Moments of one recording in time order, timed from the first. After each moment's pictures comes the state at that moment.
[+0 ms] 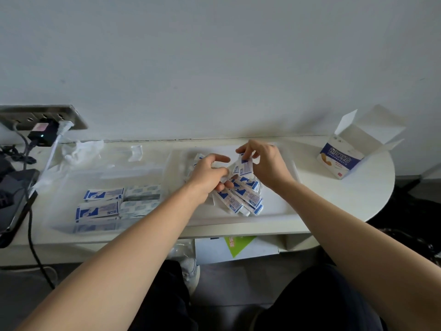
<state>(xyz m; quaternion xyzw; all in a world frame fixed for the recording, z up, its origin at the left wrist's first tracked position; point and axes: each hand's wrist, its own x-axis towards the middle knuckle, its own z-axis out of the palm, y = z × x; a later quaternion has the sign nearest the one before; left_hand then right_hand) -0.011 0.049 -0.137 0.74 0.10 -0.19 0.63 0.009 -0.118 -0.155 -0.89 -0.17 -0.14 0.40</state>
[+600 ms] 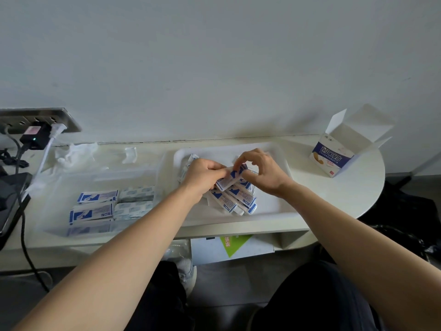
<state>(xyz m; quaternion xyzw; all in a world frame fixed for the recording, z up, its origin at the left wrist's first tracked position) -0.011 0.048 -0.140 0.79 0.07 -0.17 0.59 -0.010 -0.133 -0.151 -0.90 -0.19 -0.01 0.39</state>
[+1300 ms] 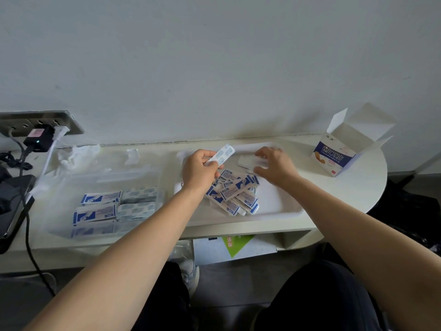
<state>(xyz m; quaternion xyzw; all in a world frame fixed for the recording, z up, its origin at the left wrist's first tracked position) -0.007 0.050 -0.142 0.80 0.09 -0.03 0.60 0.011 -0.156 -0.166 -0.97 -0.01 0.00 0.24</state>
